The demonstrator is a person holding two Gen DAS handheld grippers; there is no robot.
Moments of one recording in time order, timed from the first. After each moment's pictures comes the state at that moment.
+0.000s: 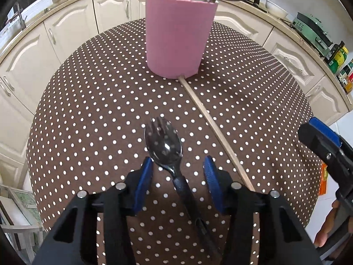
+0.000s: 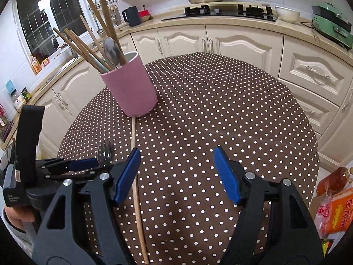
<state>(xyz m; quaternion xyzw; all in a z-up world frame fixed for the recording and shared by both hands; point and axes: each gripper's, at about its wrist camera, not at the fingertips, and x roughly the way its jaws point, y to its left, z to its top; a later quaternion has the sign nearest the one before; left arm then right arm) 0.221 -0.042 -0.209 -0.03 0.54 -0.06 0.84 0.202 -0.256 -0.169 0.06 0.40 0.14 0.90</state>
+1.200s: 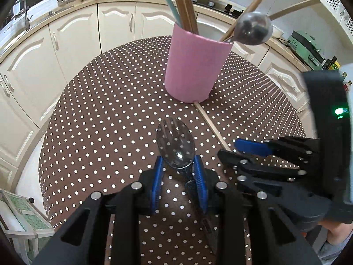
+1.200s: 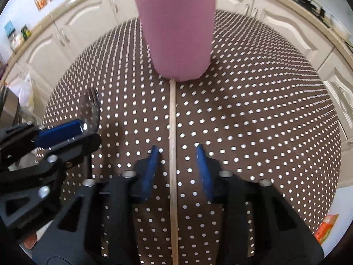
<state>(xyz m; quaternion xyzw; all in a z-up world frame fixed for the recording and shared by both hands) 0.198 0.024 -0.173 -0.06 0.49 -0.08 0.86 0.262 -0.142 -0.206 -0.09 0.54 0.18 0.82</state>
